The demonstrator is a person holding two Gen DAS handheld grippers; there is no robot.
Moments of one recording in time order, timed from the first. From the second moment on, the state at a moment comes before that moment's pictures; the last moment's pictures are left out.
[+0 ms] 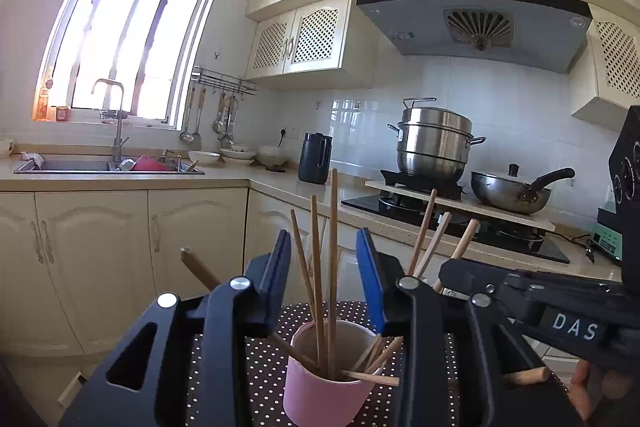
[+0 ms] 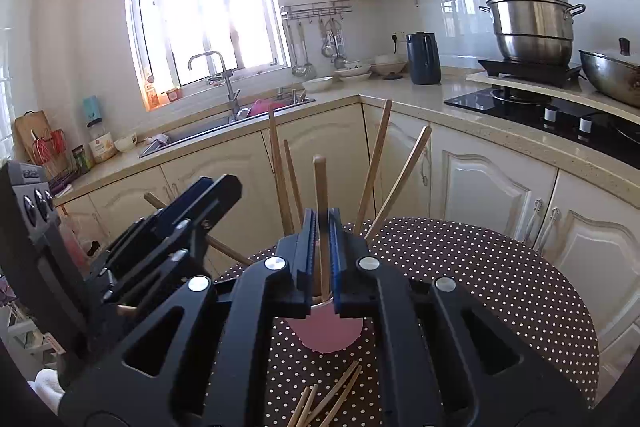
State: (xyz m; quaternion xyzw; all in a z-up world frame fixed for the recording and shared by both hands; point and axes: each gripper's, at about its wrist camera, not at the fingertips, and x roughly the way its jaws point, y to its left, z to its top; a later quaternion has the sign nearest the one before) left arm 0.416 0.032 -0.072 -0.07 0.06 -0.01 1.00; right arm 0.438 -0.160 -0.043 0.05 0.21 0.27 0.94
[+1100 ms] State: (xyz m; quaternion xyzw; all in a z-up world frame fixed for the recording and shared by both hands) left arm 0.361 0.024 -0.033 0.01 0.08 0.04 1.00; right arm 0.363 -0.133 -0.050 -0.04 0.23 0.26 0.94
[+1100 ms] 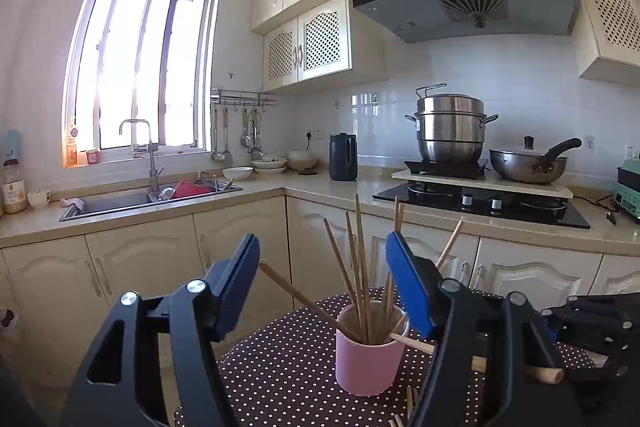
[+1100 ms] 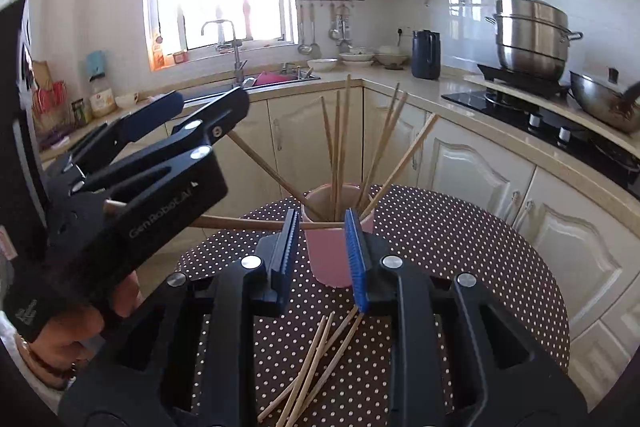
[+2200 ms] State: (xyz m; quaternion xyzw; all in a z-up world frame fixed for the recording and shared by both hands) left arm 0.470 0.035 -0.025 -0.06 0.16 -0.06 0.98; right arm 0.470 -0.120 -0.082 0.02 0.26 0.29 0.92
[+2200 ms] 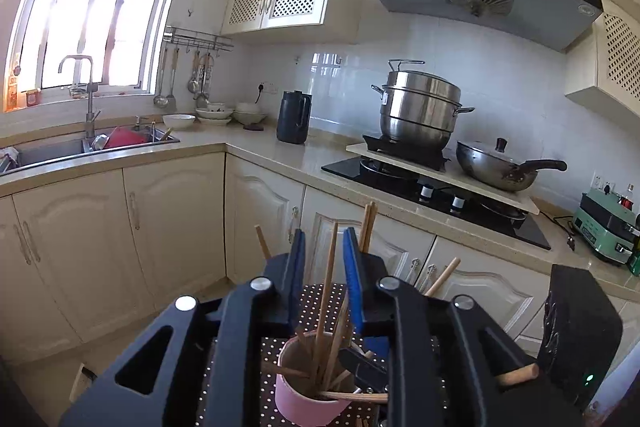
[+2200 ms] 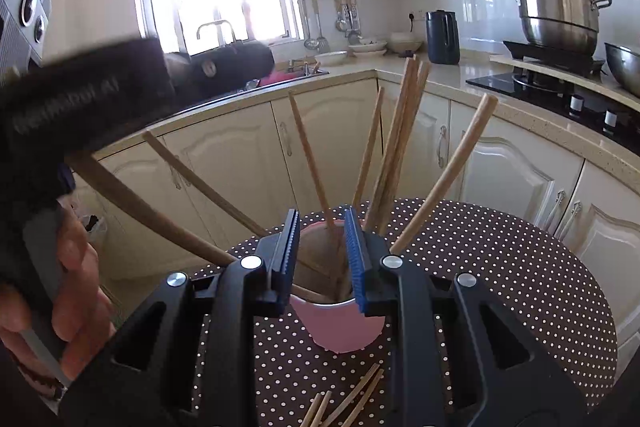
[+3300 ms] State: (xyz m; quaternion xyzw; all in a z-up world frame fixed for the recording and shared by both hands) left arm 0.521 0.042 -0.005 -0.08 0.21 -0.07 0.97; right arm 0.517 -0.106 -0.073 0.03 0.31 0.26 0.91
